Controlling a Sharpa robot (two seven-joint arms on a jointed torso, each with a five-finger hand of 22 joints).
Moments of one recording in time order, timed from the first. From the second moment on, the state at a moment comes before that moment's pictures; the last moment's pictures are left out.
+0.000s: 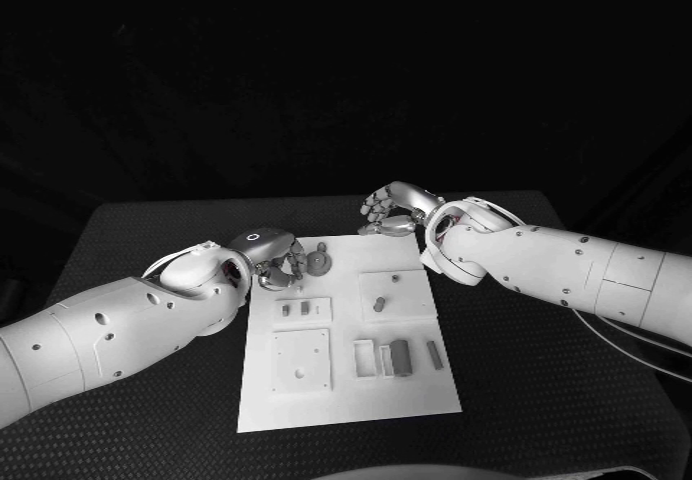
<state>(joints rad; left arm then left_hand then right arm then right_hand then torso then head) 1.20 -0.59 -0.12 1.25 -1.57 -0.29 -0.01 1.26 -0.09 0.64 -0.29 0.05 1.06 0.11 0.25 0.58 1.27 0.05 0.10 0.31 1.11 -0.05 1.25 0.57 0.04 1.29 -0.15 0.54 1.31 1.19 -0.71 -0.01 1.31 -1.20 -0.39 -0.04 1.04 -0.10 0.56 -0.25 0.05 0.76 0.20 0.16 0.62 0.91 0.18 0.22 0.28 0.76 0.19 0.32 0.51 0.12 0.51 0.19 0.27 1.04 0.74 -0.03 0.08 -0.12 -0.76</state>
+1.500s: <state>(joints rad) 1.20 -0.56 -0.17 1.20 -1.57 -0.24 -0.01 1.25 -0.09 0.64 -0.29 0.05 1.06 0.11 0.25 0.58 1.28 0.06 0.10 0.31 1.11 -0.05 1.25 0.57 0.04 1.29 -0.14 0.54 1.31 1.19 -0.70 -0.01 1.31 -1.20 -0.39 -0.04 1.05 -0.11 0.56 -0.25 0.05 0.76 0.20 0.16 0.62 0.91 0.18 0.22 0.27 0.75 0.19 0.32 0.51 0.12 0.51 0.19 0.27 1.05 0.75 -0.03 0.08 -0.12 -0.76</state>
